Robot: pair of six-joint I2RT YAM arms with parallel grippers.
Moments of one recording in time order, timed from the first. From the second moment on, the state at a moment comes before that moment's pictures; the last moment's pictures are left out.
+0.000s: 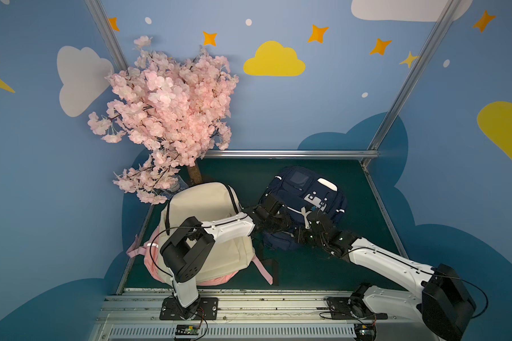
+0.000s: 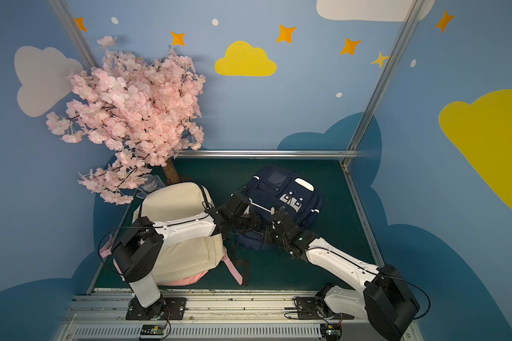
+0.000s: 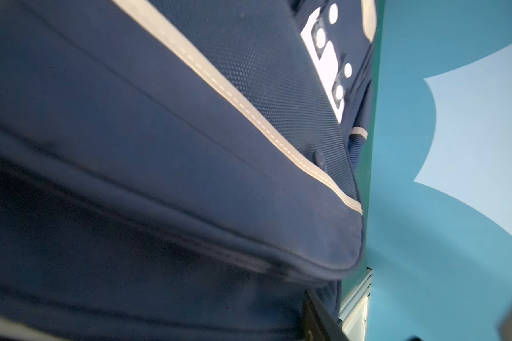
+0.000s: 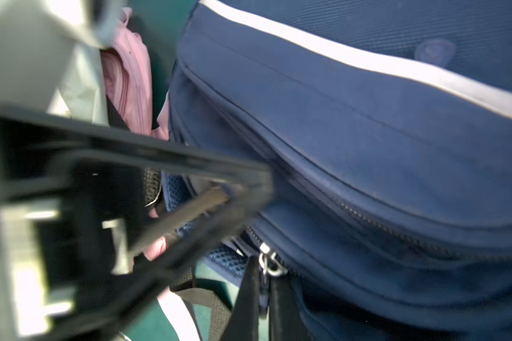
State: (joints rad) left arm -0.80 1.81 1.15 -0.14 0.25 -1.01; right arm 0.76 1.20 0.66 -0.26 -0.04 0.70
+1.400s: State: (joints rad) left arm -0.69 1.72 1.04 -0.05 0.34 -0.96; right arm 0.62 1.05 0.63 -0.36 -0.17 0.65
